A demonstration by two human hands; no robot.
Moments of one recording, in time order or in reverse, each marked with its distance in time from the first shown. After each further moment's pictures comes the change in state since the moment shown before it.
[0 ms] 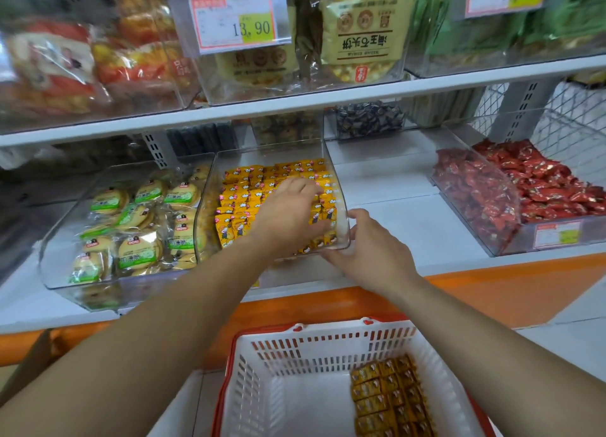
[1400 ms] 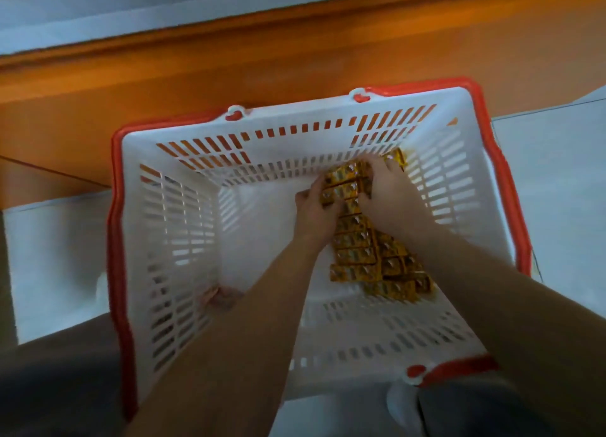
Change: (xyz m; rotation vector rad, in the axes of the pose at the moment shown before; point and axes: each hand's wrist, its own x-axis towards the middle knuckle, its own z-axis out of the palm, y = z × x) left_hand -0.209 0.084 0.391 -1.079 -0.470 -0.868; right_hand -0.140 0.191 0.209 -0.073 -0.416 0.344
